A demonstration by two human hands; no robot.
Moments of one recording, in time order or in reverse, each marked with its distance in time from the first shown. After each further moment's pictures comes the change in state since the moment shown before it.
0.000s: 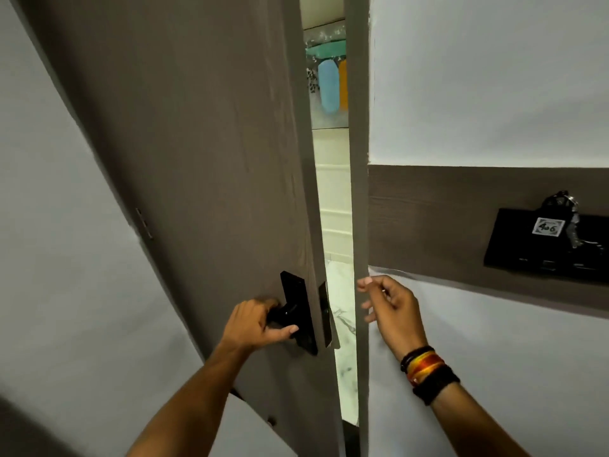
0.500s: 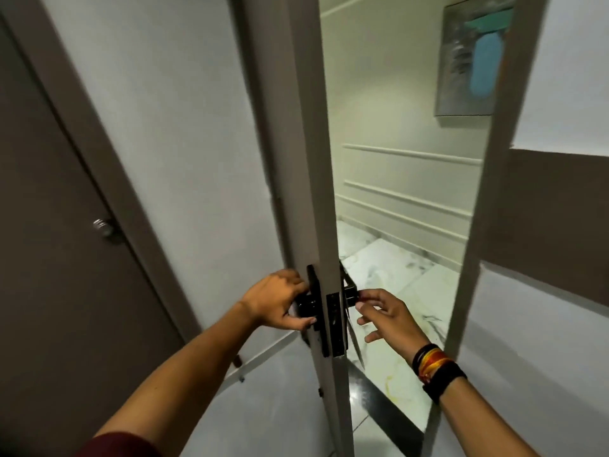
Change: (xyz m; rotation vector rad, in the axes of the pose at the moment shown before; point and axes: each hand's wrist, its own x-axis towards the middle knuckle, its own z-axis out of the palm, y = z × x) left_hand -0.118 -0.009 -0.114 0.393 -0.127 0.158; right_hand -0.049 0.031 0.095 0.115 -0.742 0.181
